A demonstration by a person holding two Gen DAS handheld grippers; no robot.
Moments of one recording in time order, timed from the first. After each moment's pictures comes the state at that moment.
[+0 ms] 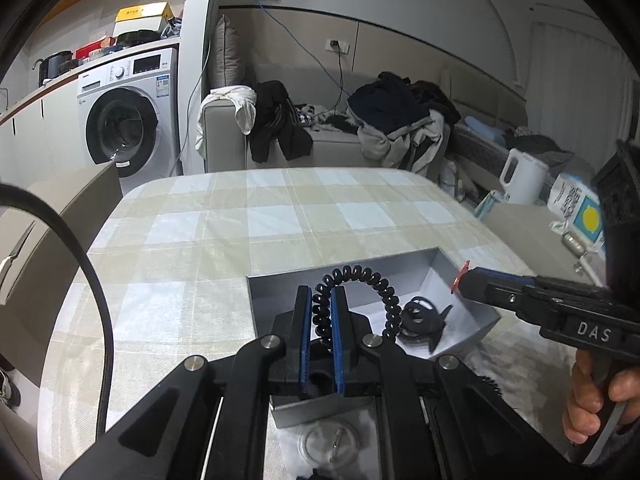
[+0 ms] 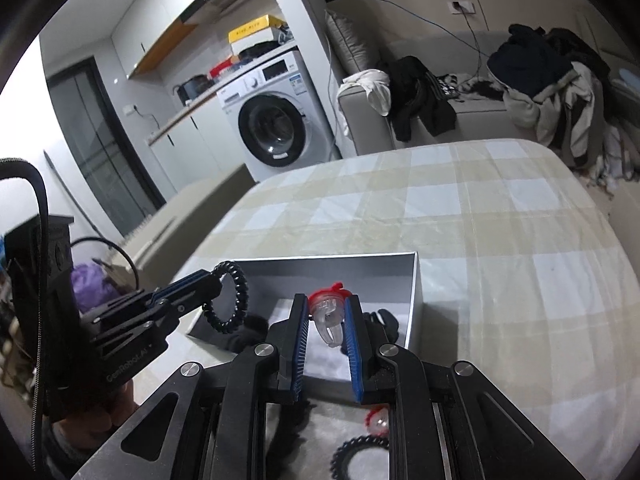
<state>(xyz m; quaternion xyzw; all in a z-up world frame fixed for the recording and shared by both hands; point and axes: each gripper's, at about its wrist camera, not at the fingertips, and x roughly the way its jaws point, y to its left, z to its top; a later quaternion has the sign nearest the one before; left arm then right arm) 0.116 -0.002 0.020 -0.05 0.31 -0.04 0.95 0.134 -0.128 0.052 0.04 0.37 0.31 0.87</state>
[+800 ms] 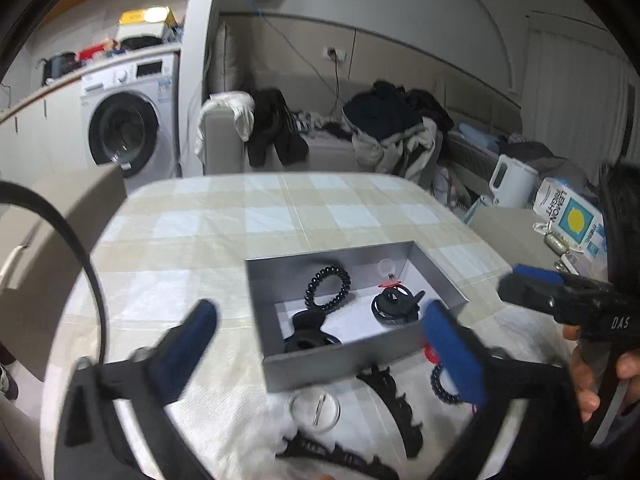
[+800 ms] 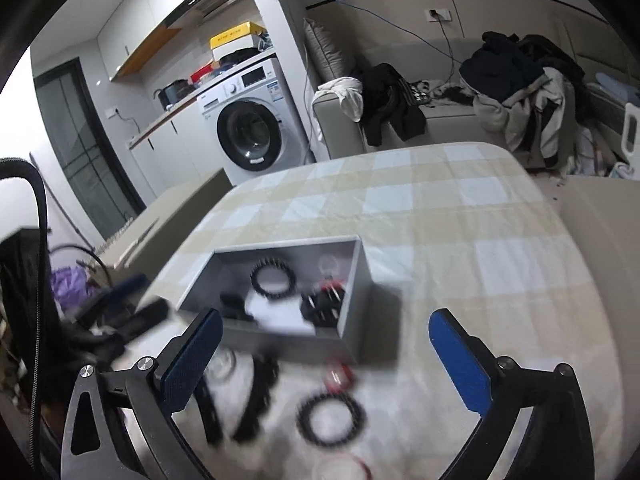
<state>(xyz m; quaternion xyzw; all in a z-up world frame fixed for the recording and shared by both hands) 0.064 -0.010 0.043 -0.06 0.28 -0.04 0.96 0.097 -0.179 0.071 0.04 0.37 0.27 0.89</state>
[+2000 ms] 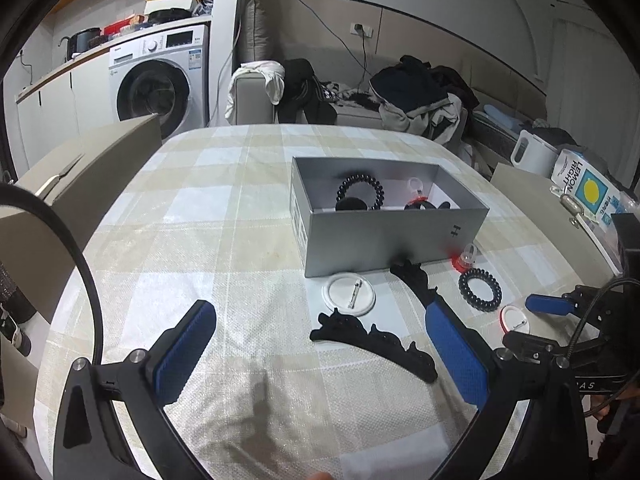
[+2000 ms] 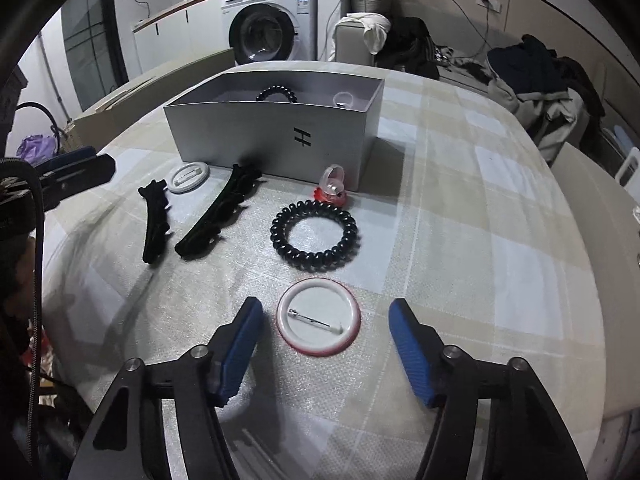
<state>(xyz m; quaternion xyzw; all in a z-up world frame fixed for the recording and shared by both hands) 0.027 0.003 -0.007 -0.07 0.34 0.00 0.94 0.028 -0.165 -0.006 -0.14 0.44 0.25 0.85</state>
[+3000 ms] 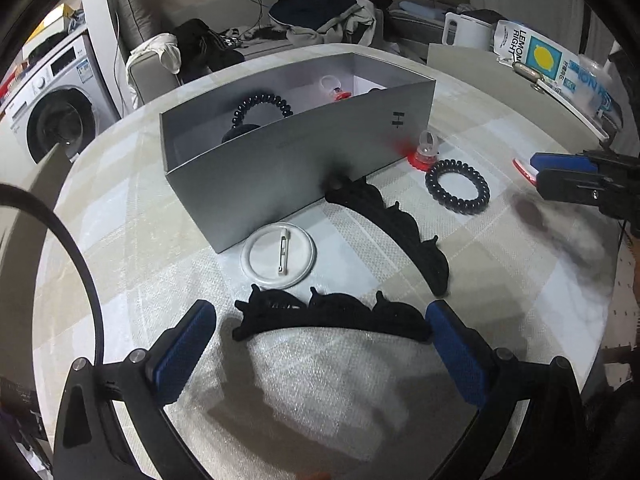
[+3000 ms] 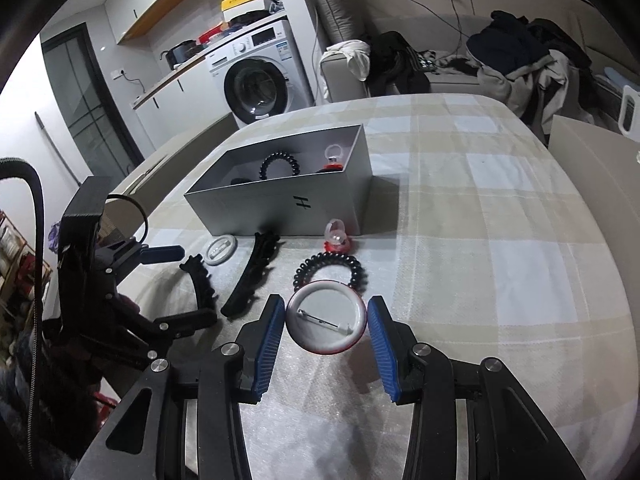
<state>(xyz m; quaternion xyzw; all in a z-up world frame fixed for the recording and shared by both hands) 0.057 -0.029 -0.037 0.08 0.45 -0.13 0.88 0.030 -0.194 0.025 0.00 0.42 0.28 0.87</state>
